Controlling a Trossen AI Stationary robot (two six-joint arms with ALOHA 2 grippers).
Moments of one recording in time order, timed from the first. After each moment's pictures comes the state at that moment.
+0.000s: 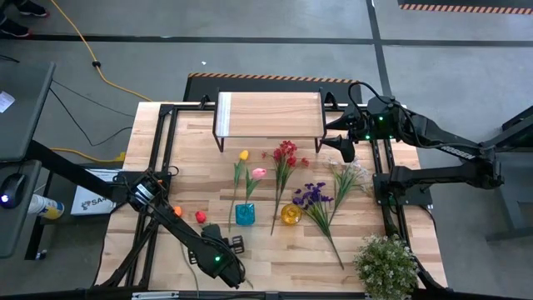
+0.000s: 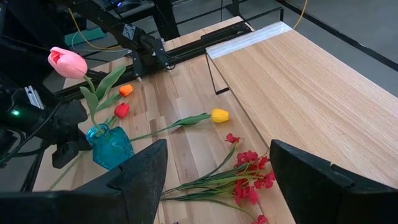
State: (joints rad) left arm -0.73 2.12 1.49 -1.13 -0.11 -2.55; right arm -0.37 0.93 1.04 -0.56 -0.18 0.17
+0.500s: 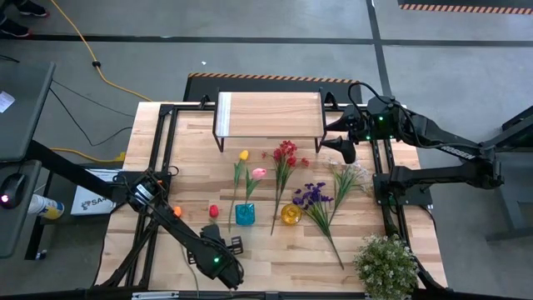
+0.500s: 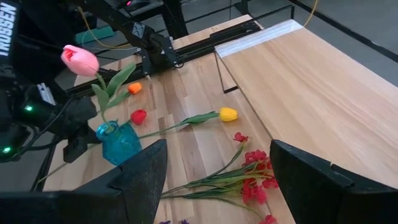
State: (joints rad) left arm -0.73 2.12 1.49 -1.14 -0.13 -2.54; right arm -0.37 0.93 1.04 -0.56 -0.22 0.17
